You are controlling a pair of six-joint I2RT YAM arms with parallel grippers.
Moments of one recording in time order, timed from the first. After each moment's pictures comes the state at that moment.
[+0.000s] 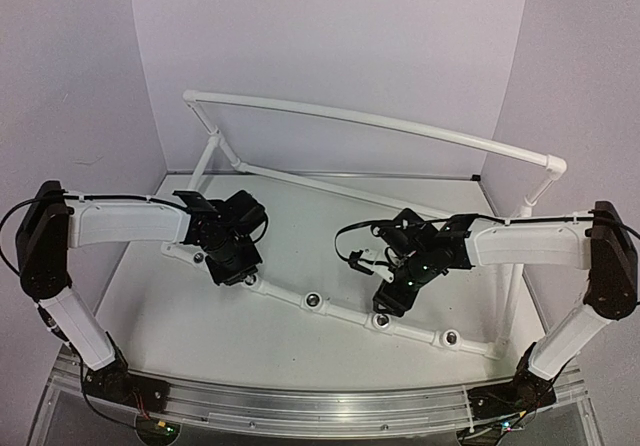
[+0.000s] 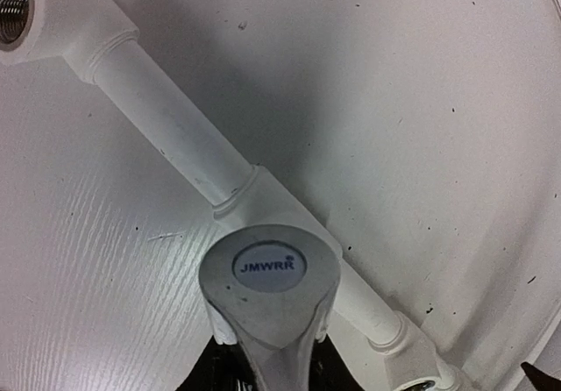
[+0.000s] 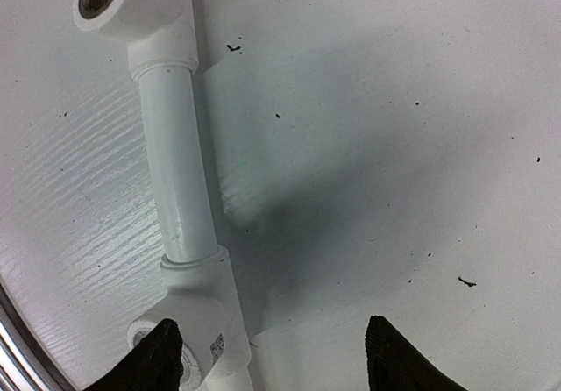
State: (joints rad) left arm -0.83 1.65 1.14 -0.71 -0.13 -1.30; right arm 0.86 1.59 1.03 -0.60 0.00 -0.25
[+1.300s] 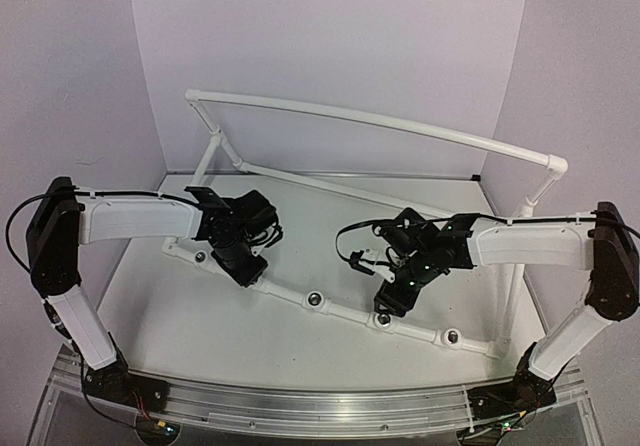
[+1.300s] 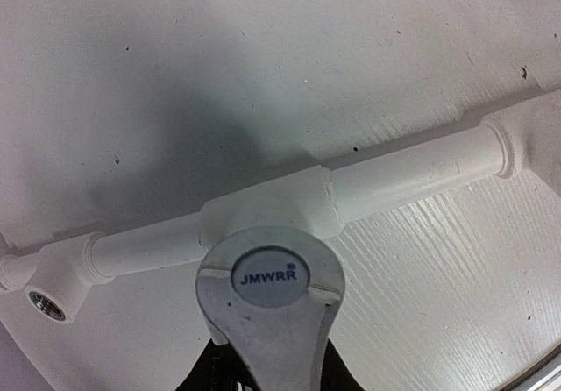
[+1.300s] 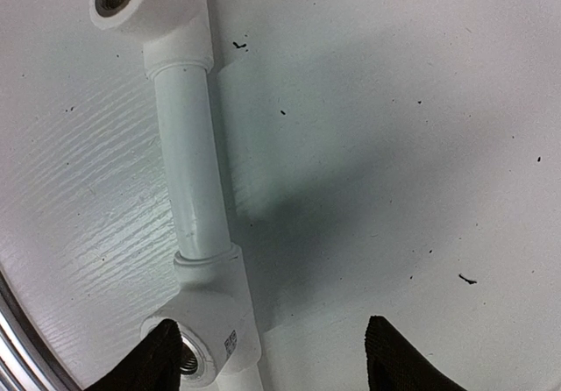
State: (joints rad) left arm -0.86 1.72 1.23 -0.80 -0.17 -0.12; right arm 0.86 1.58 1.03 -0.61 -0.01 -0.25
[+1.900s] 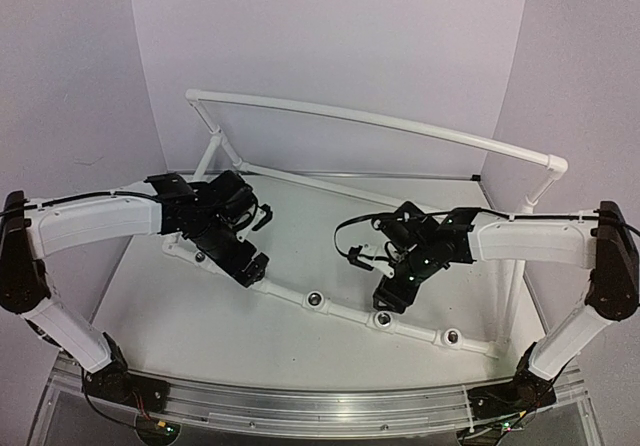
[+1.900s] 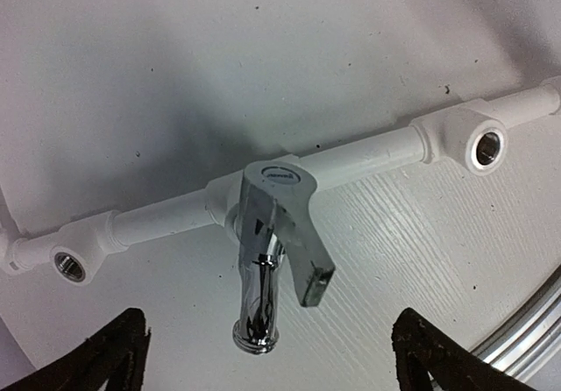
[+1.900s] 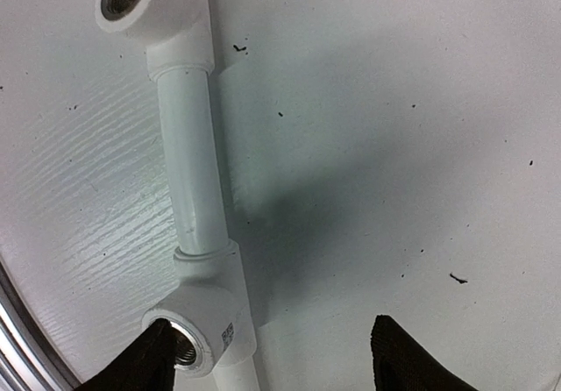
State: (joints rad) left arm -0.88 1.51 1.22 -0.85 -0.13 -0.17; right arm 0.86 1.58 1.07 -0.65 -0.01 -0.27
